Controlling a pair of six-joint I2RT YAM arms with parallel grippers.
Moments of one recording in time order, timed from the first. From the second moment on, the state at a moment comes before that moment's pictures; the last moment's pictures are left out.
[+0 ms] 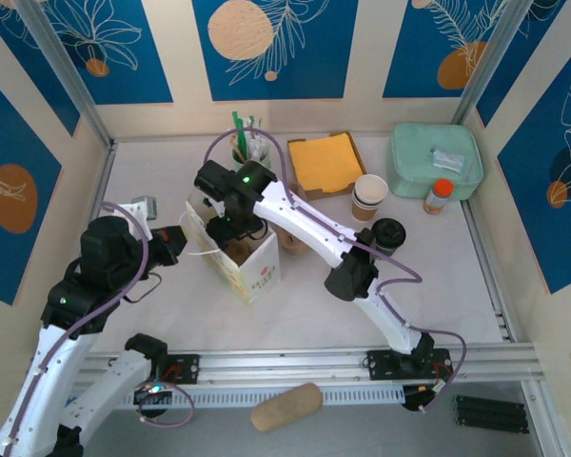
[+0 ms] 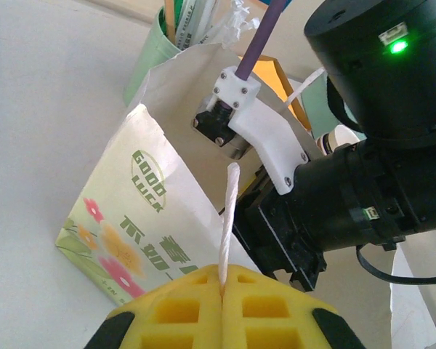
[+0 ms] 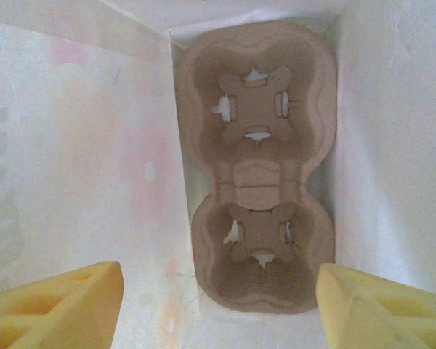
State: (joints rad) left arm -0.35 0.67 1.03 -0.84 0.15 -0.55; right arm 1.00 2.35 2.62 -1.56 -0.08 0.35
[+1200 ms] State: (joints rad) left arm -0.35 0.66 1.02 -0.84 0.14 -0.55; right arm 1.05 2.18 2.67 -1.63 -0.01 0.33
